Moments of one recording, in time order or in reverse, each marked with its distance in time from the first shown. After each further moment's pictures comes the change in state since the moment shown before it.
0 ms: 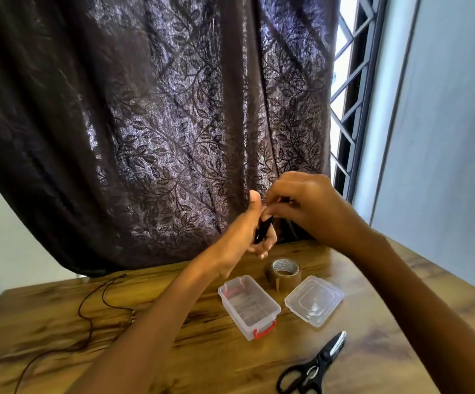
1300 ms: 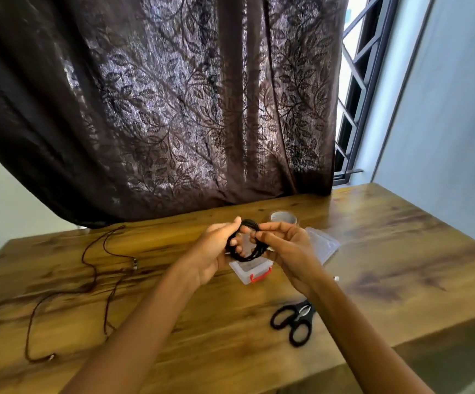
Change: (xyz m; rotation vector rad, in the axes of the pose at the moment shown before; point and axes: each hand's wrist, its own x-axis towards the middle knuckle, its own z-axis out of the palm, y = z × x) left_hand -0.019 -0.108 -0.006 -0.335 0.330 -0.397; right_hand -0.105 -0.025 0.126 1.363 0.232 1.149
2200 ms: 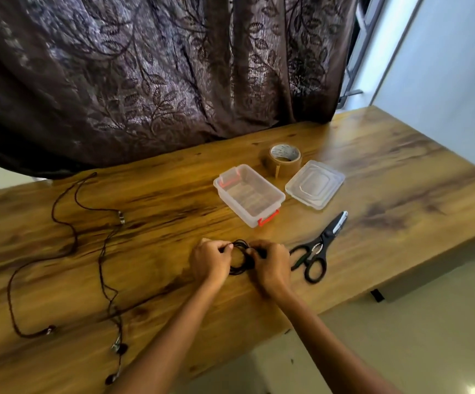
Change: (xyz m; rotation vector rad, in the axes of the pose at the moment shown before) left_hand 0.036 -0.169 -0.068 0.973 0.471 -0.099; right_hand -0.010 0.181 0.016 -0.946 0.367 0.216
